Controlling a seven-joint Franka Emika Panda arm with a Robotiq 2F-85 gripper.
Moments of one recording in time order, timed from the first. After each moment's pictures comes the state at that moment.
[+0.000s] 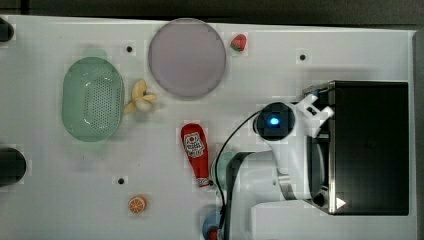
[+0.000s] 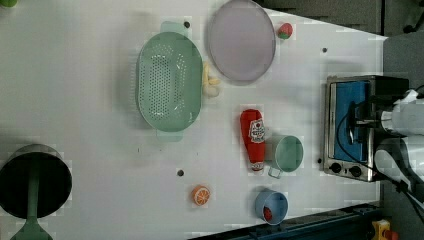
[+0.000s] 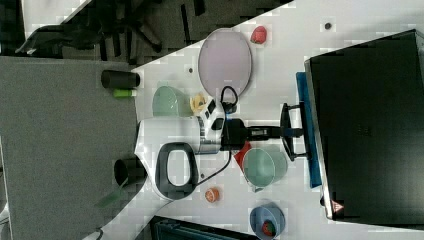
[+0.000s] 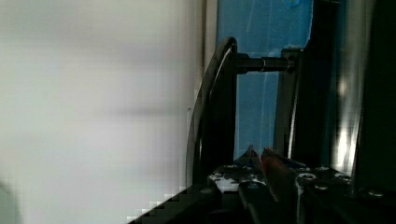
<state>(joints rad) 0.01 0.17 -0.31 -2.27 -0.65 0.80 -0.60</state>
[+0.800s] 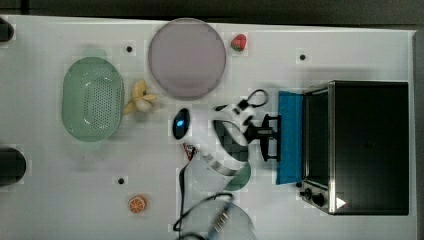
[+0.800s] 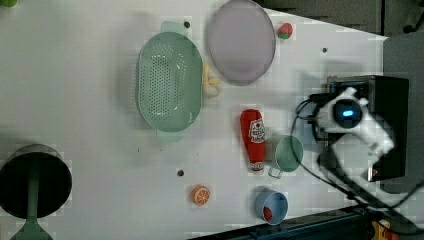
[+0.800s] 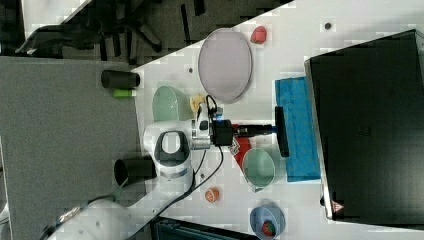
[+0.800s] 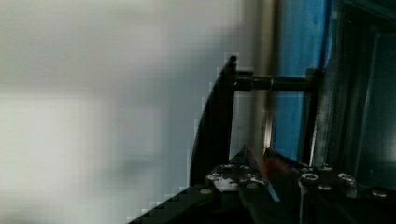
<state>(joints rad) 0.14 0.39 -0.16 -2.27 -1.01 0.71 -0.03</state>
